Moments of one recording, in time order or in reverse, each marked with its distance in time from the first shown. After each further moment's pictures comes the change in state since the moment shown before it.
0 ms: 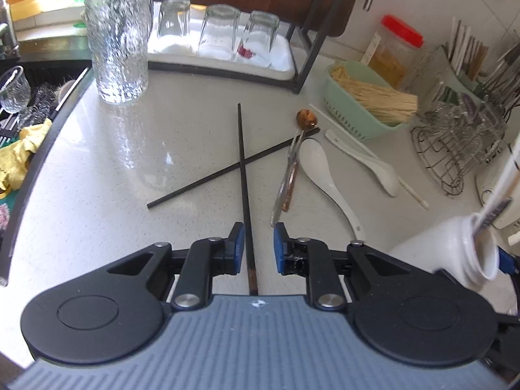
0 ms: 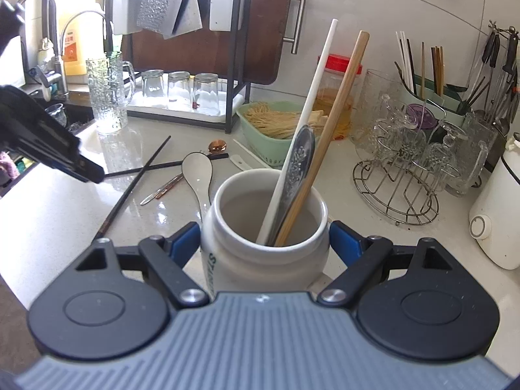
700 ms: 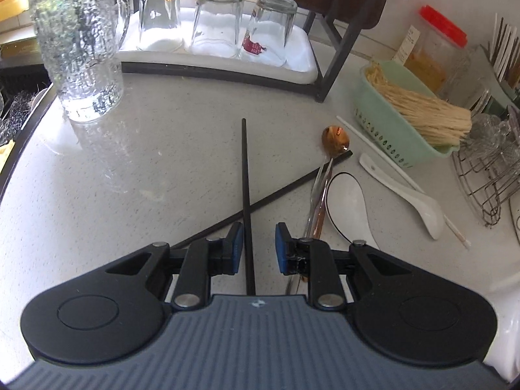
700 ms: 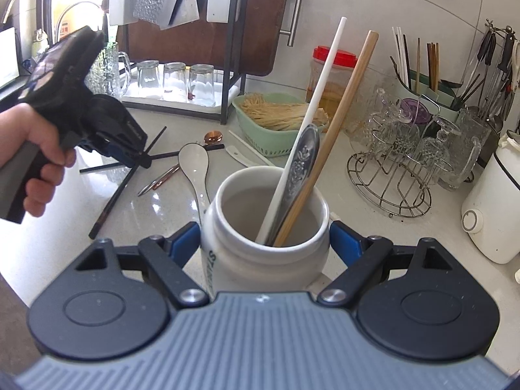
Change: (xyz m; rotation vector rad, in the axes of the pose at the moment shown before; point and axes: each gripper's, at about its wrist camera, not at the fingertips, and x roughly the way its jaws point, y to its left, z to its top) left arm 0.081 -0.002 0.047 0.000 0.012 0.057; right arm -0.004 0.005 0.000 -0.009 0.036 -0.028
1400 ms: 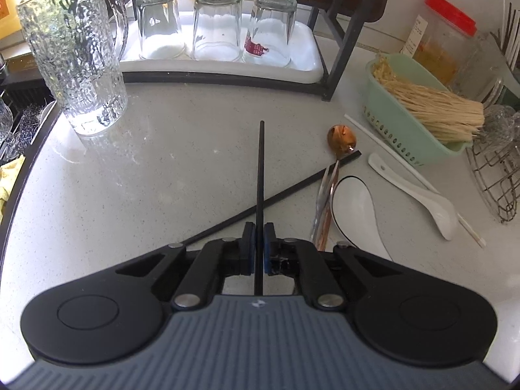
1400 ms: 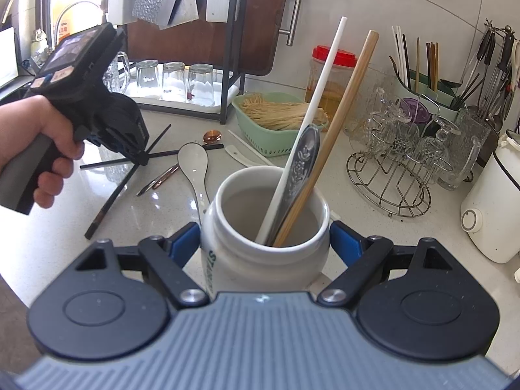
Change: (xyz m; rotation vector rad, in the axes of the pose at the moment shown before) left arm 0.002 -0.006 0.007 0.033 0.013 0.061; right arm 0.000 -0.001 -0.001 0.005 -0.006 -0.002
